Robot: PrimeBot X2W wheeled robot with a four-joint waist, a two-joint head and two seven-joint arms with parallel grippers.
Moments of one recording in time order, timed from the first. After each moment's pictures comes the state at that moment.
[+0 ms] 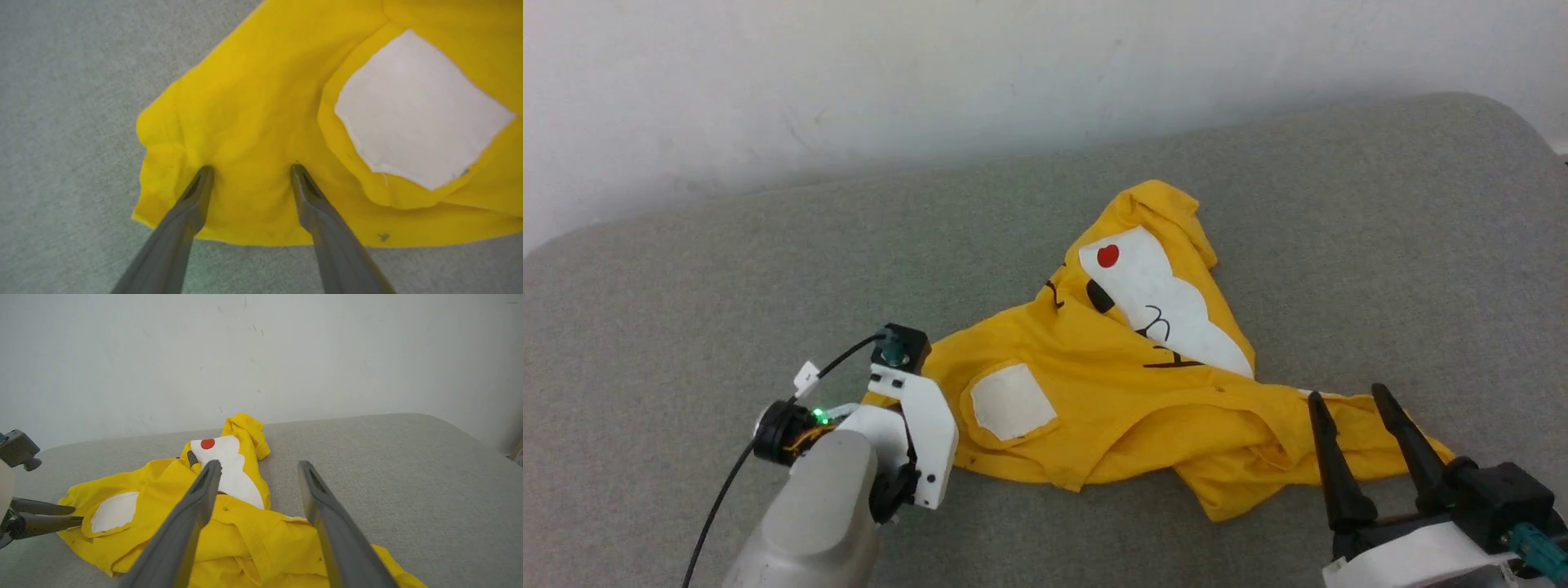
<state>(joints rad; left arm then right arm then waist) -0.50 0.12 -0.30 0.76 -0.17 -0.07 0.47 0.16 -0.06 0.03 -0.14 0.17 0.13 -0.10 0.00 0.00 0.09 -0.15</state>
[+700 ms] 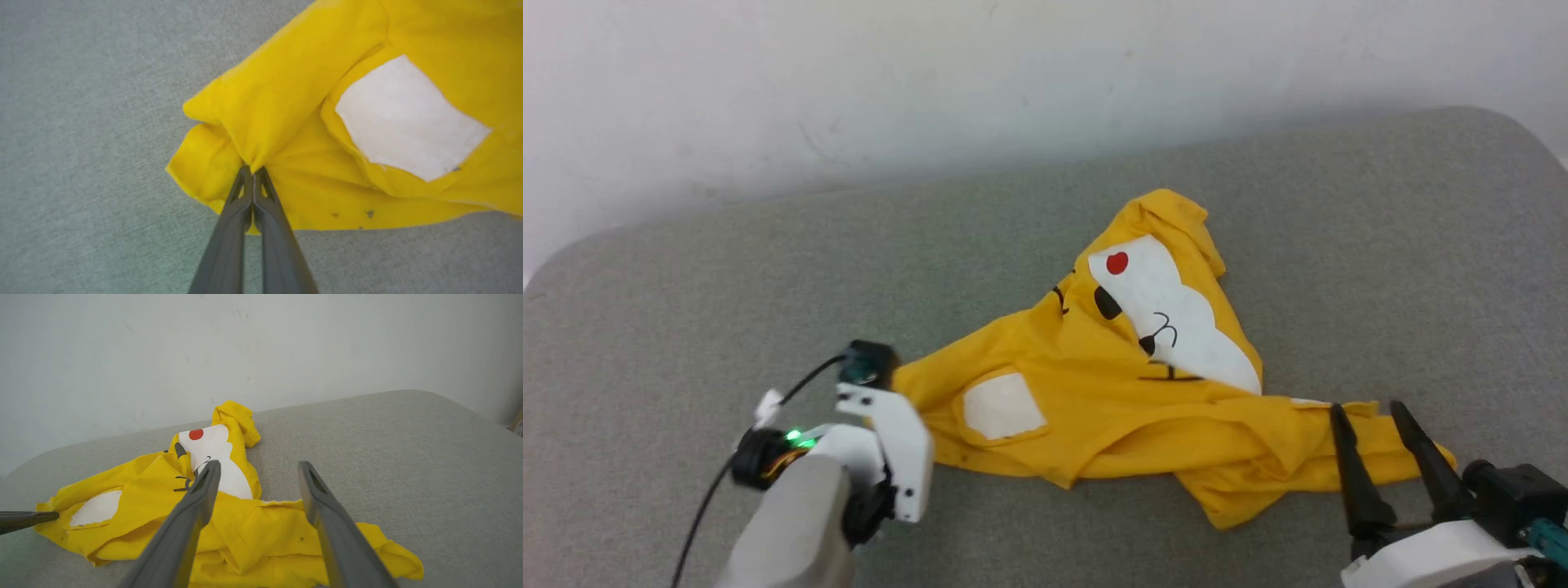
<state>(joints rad) -0.46 0.16 -0.30 0.72 -0.23 -0.07 0.43 0.15 -0.05 -0.02 -0.07 0.23 0.13 -0.08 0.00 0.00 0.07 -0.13</state>
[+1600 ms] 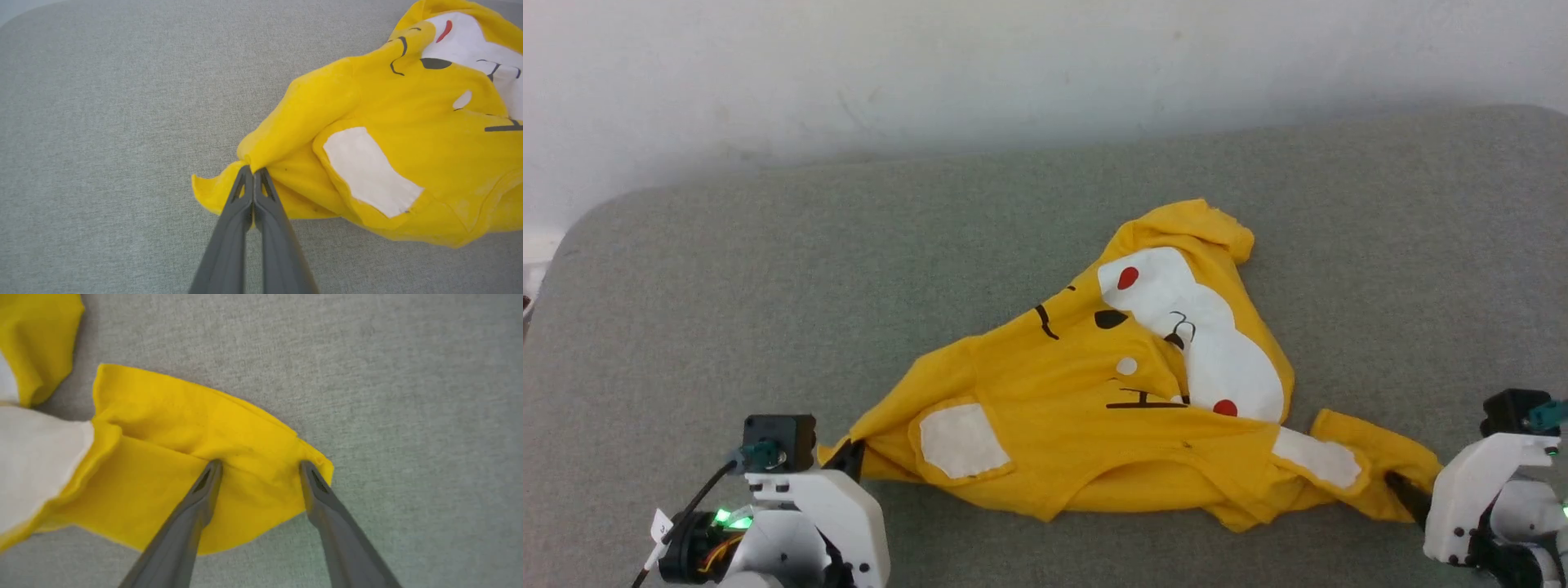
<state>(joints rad) 0.00 0.26 -0.17 -0.02 -0.31 0.12 0.41 -0.14 -0.30 -0.06 0.41 0.43 0.13 0.56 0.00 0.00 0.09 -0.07</state>
